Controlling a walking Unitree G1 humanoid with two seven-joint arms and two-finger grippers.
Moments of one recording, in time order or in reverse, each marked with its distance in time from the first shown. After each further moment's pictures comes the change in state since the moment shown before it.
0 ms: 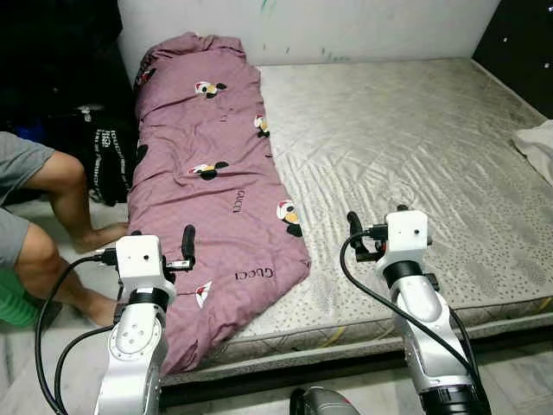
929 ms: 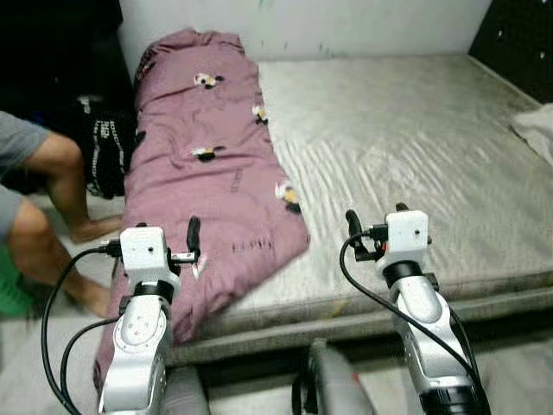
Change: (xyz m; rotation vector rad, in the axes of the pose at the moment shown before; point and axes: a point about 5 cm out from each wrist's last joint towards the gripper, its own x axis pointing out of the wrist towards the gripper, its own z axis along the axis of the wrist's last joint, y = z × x) left arm 0.005 -0.008 0.006 -0.022 -0.009 -0.009; right arm 0.000 0.001 0.002 0.001 -0.026 0.014
